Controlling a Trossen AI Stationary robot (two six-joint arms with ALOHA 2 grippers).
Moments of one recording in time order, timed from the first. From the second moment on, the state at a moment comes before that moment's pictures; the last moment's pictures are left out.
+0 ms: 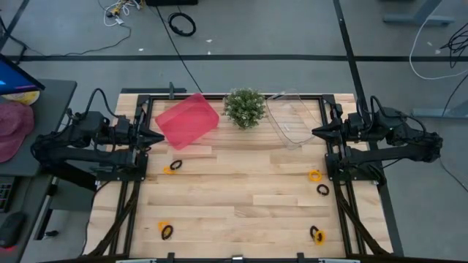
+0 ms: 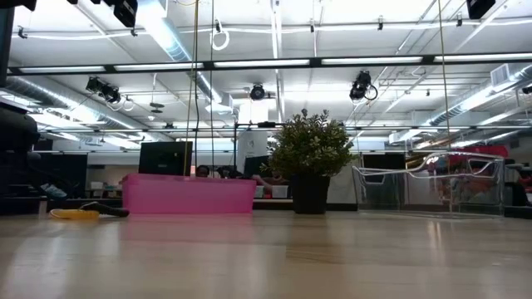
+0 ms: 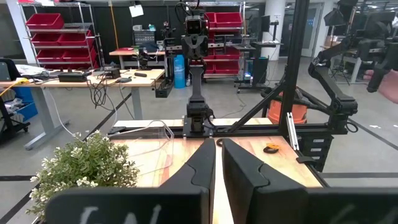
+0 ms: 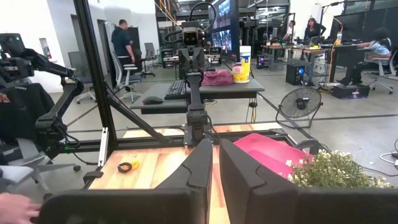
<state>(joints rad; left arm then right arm) 0.00 0.39 0.78 -0.39 0.00 0.00 0.00 0.39 0.78 -0.39 0.00 0.04</state>
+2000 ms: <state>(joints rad) 0.00 0.39 0.78 -0.39 0.00 0.00 0.08 0.73 1.06 -0.38 -0.18 0.20</state>
